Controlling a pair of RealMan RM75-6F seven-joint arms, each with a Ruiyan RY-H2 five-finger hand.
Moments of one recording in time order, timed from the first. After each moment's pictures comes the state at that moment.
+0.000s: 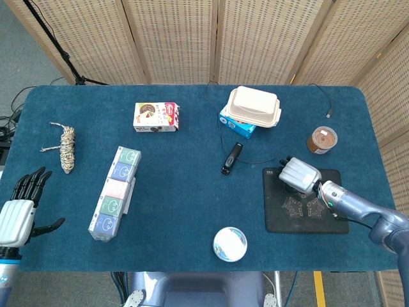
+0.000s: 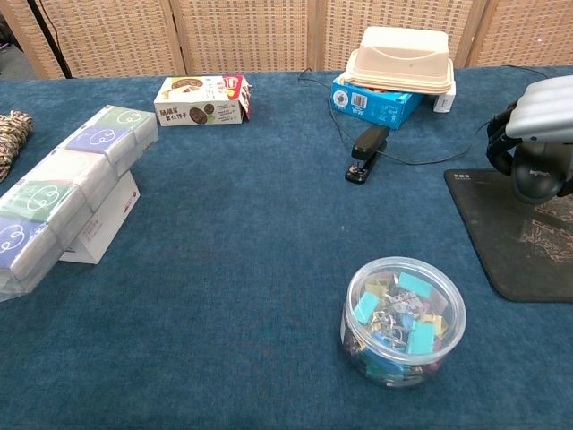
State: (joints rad) left arm -0.12 -1.12 -0.05 -1.74 1.51 1.47 -0.03; right arm 0.85 -1.39 -0.23 -0.77 -1.92 1.01 0.26
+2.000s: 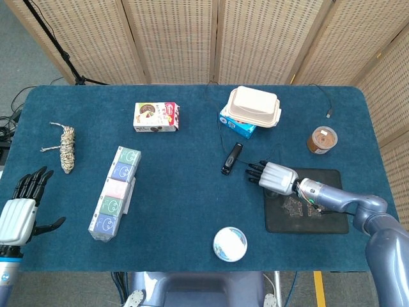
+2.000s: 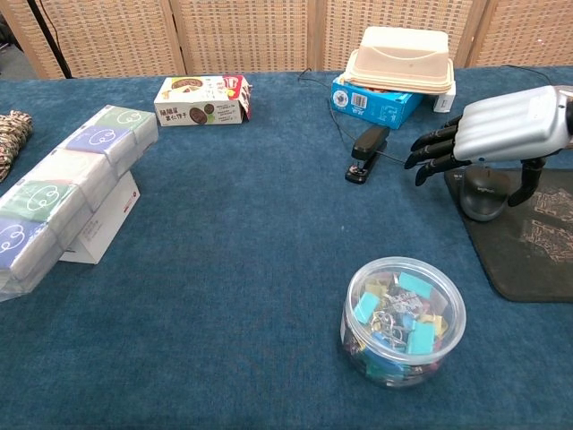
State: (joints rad) left arm -0.13 -1.12 -0.05 -1.74 1.50 1.46 -0.02; right arm 0.98 -1.48 -0.33 -0.67 -1.99 1.06 0.34
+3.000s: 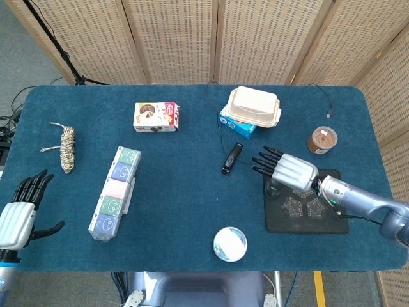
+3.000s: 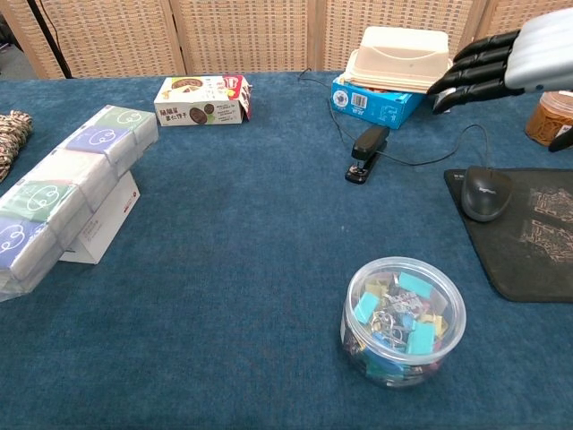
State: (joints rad) left arm -0.11 -1.09 -0.02 -1.76 1.53 1.47 -0.05; right arm 0.94 -1.17 -0.27 -1.06 -1.90 1.15 0.13
